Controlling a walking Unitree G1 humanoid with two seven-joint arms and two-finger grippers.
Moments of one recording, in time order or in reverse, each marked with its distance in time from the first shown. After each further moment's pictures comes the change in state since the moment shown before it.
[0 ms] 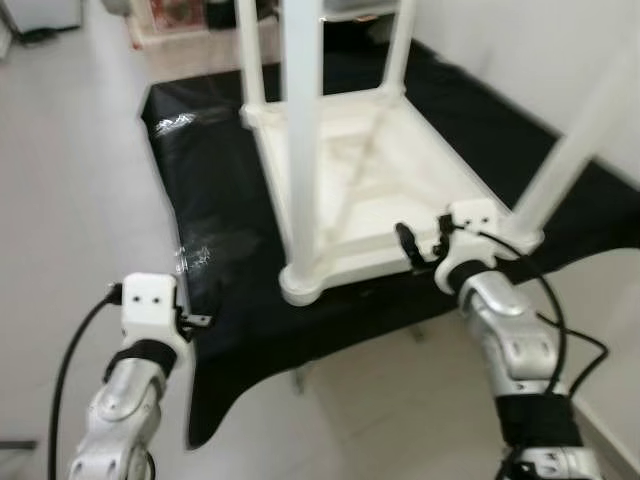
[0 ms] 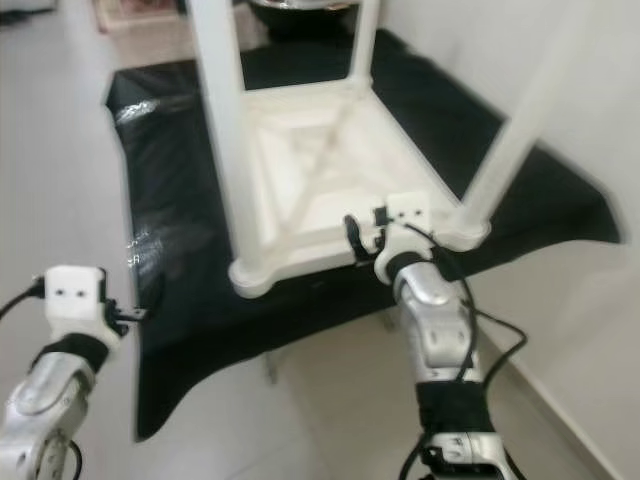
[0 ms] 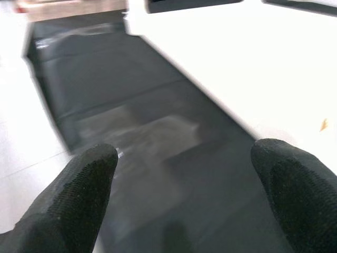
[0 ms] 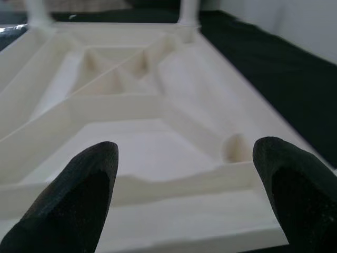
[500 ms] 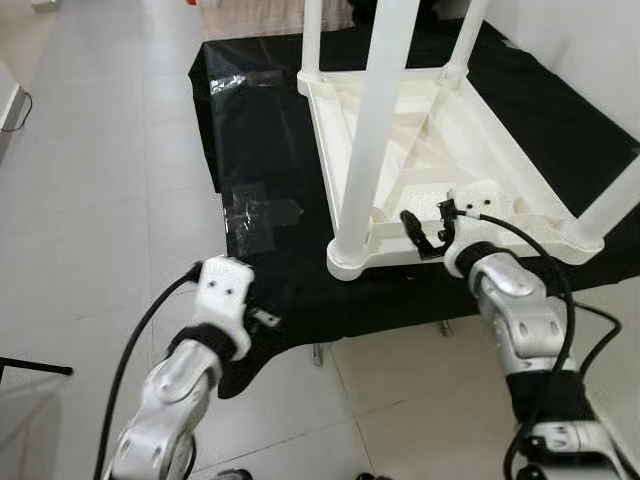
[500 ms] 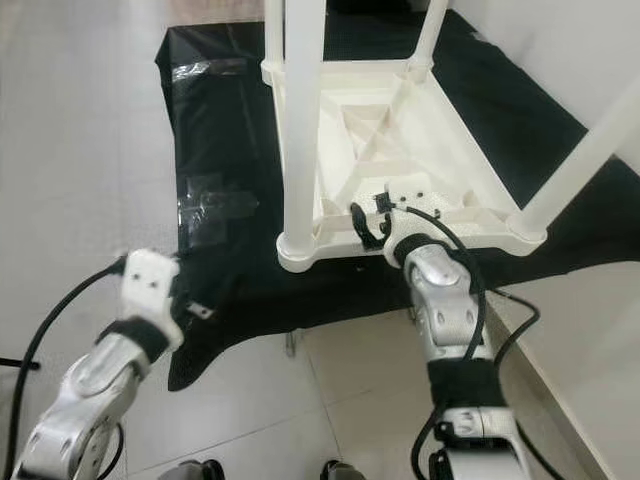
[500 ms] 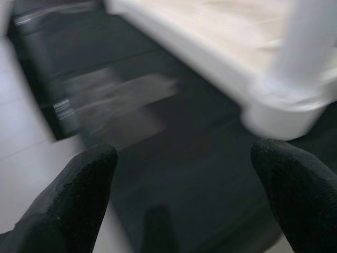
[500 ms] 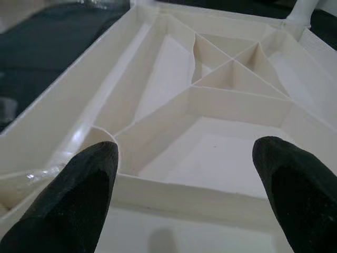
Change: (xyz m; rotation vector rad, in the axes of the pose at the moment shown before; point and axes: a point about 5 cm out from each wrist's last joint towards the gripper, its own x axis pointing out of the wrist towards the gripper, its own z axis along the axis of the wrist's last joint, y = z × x) left arm -0.002 -0.043 -0.003 0.014 0.010 -0.211; right arm 0.006 -0.004 0.003 -0.066 0.008 0.049
